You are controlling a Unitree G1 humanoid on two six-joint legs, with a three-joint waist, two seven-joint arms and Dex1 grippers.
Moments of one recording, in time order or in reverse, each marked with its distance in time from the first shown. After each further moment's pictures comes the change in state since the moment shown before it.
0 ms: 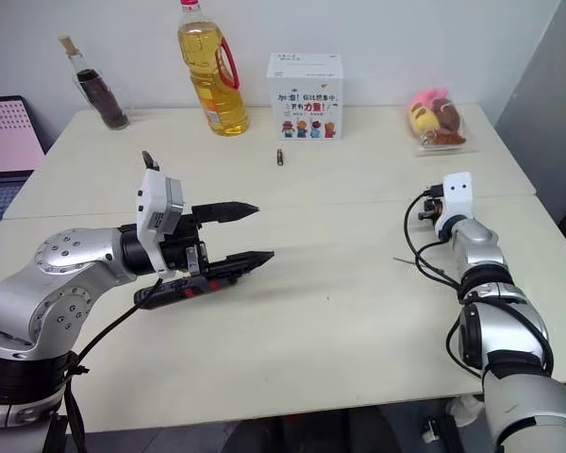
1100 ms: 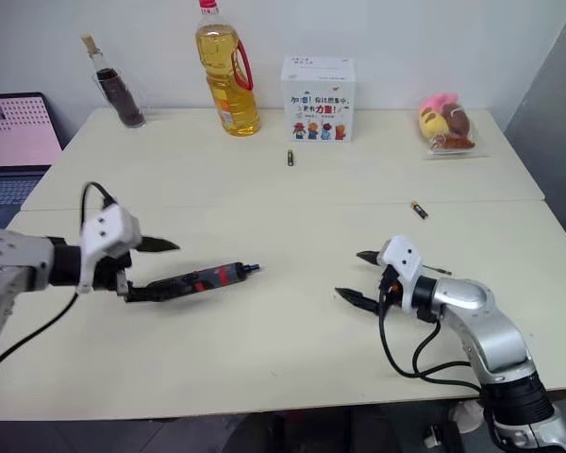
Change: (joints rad) left arm 0.104 0.350 -0.113 0.379 0.353 -0.228 -0.328; right arm 0.775 -0.101 0.240 -1.579 0.285 0.554 0.443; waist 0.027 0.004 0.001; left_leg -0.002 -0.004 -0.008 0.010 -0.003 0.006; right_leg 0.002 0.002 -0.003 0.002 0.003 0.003
